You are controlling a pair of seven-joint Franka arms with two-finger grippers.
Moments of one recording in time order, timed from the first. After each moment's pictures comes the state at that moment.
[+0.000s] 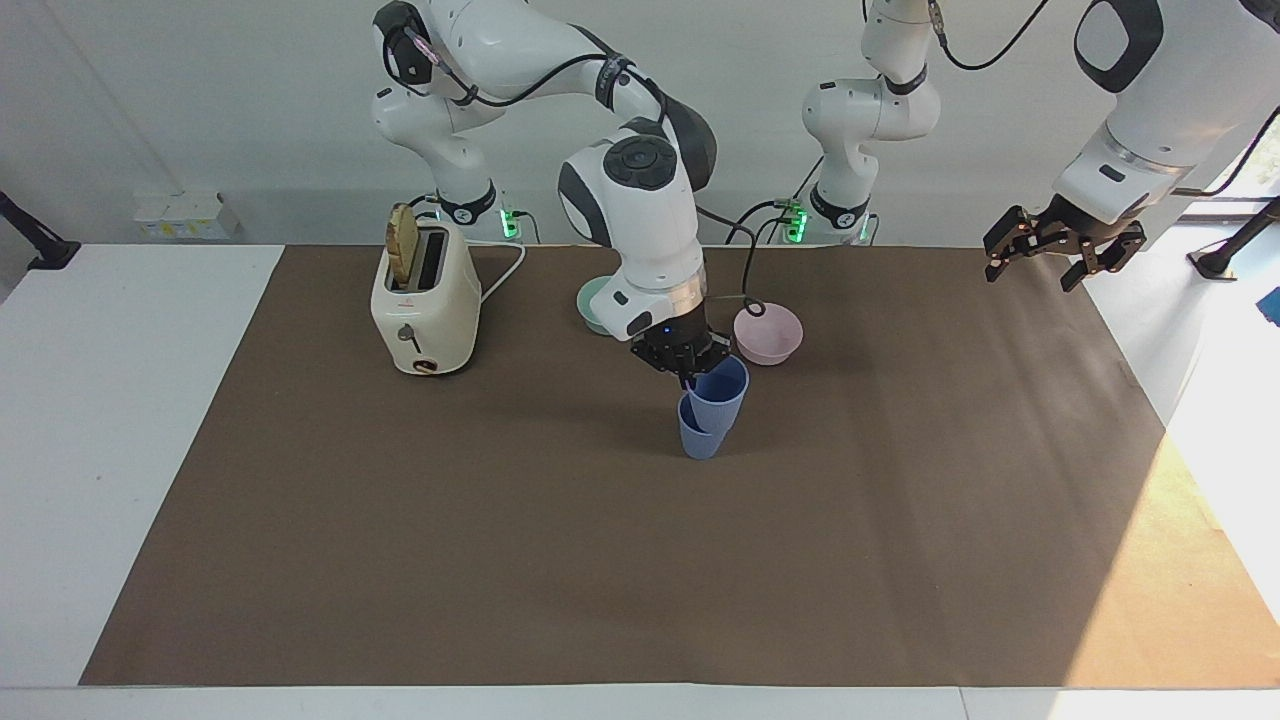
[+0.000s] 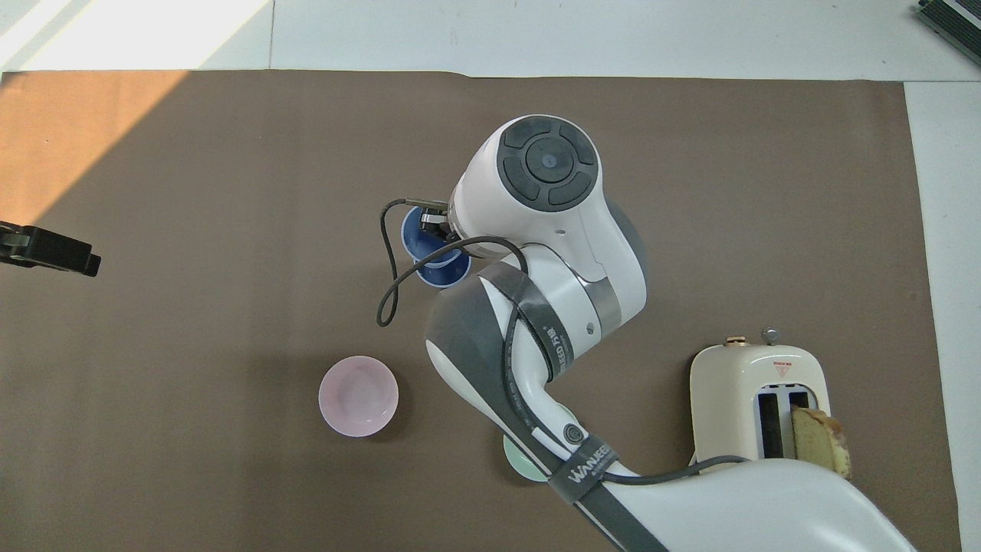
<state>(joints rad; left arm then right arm) -0.08 0.01 0.08 -1.56 -0.03 1.53 0.21 0.47 0.48 0.13 -1.34 0.06 1.98 0.77</state>
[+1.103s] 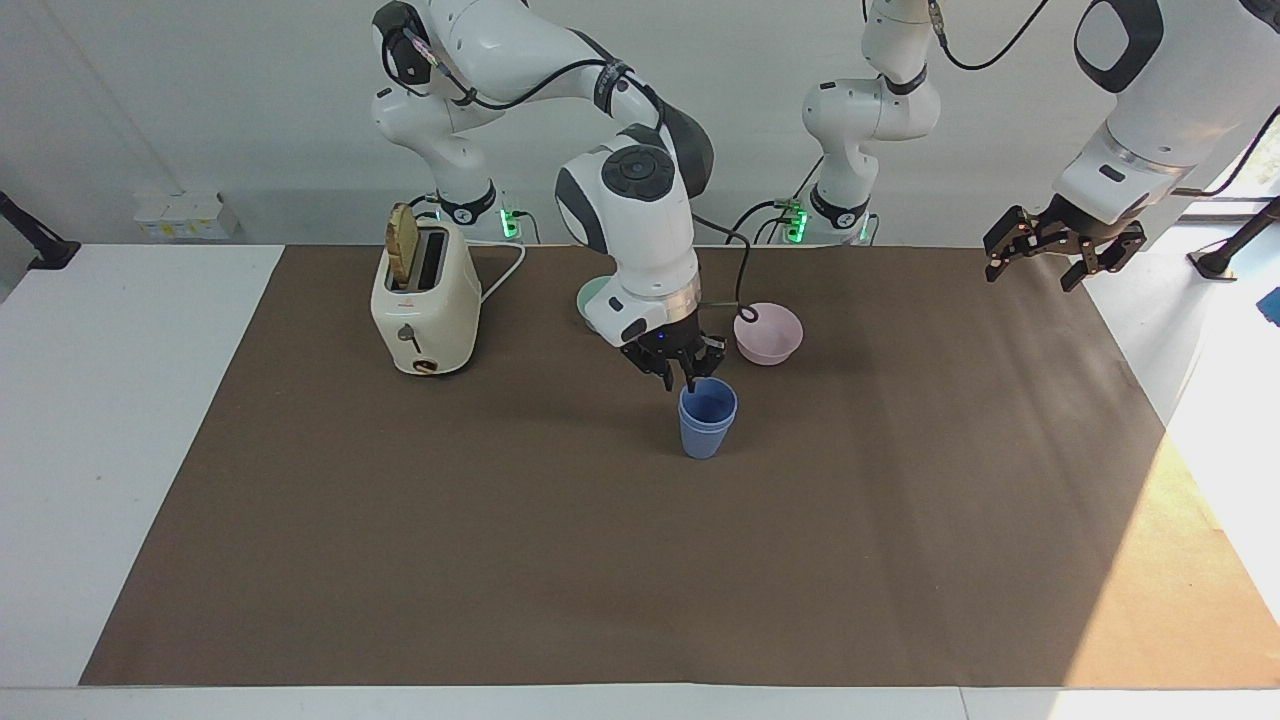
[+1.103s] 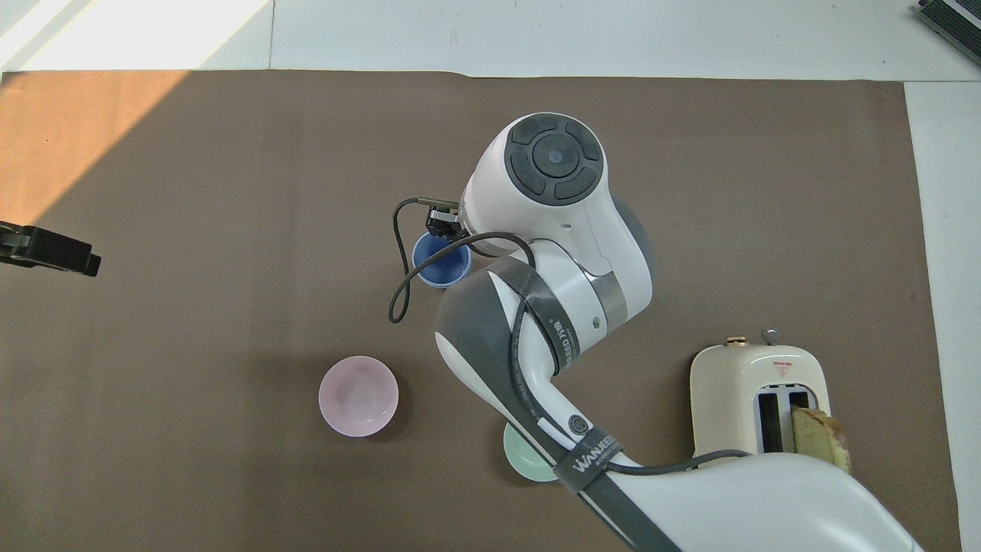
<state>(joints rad) -0.08 0.01 0.08 -1.56 -0.03 1.53 0.21 0.46 0.48 0.12 -1.35 0.06 1.96 0.77</state>
